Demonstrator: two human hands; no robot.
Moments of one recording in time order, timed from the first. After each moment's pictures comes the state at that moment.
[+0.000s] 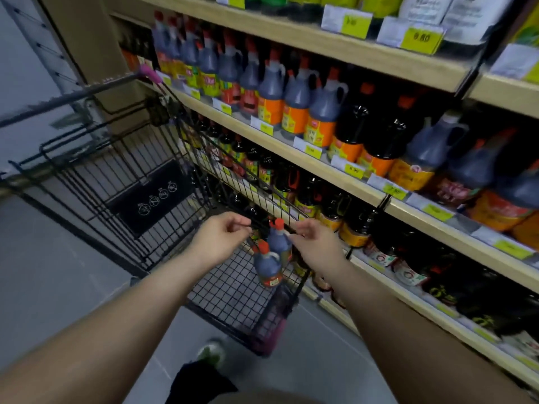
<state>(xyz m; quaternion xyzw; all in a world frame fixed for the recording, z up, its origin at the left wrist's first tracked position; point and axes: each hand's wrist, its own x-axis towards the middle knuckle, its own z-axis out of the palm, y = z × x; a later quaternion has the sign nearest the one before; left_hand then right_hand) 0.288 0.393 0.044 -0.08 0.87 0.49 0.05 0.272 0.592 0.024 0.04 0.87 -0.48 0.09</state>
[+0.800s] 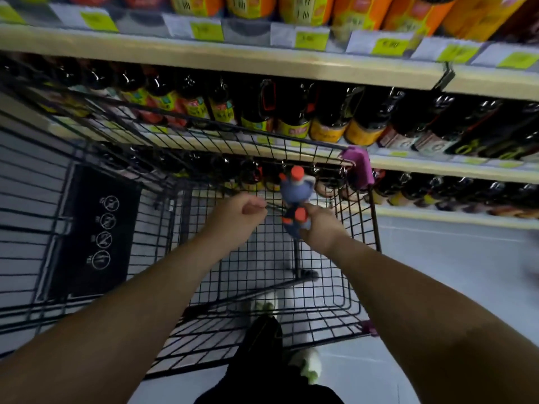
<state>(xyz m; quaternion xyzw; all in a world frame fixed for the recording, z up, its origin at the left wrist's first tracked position) 0.107 0.309 -0.089 0.10 0.86 0.38 0.32 0.192 0.481 -0.146 0.25 0.89 -0.31 0.22</state>
